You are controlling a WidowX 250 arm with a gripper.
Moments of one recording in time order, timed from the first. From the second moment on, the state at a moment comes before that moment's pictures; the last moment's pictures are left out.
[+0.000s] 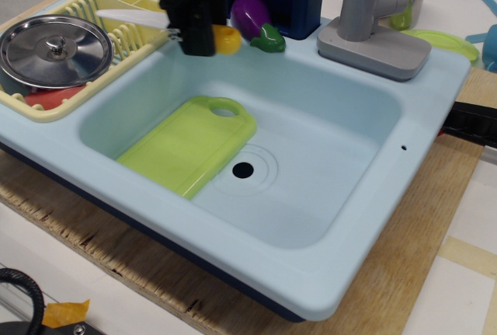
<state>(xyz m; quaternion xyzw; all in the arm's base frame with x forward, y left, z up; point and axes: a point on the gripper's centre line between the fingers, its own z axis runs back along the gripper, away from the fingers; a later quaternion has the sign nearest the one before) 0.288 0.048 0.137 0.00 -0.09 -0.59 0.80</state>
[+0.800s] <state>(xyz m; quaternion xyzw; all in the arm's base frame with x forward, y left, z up) 0.256 0.011 0.113 0.02 -0.11 -0.42 0.90</state>
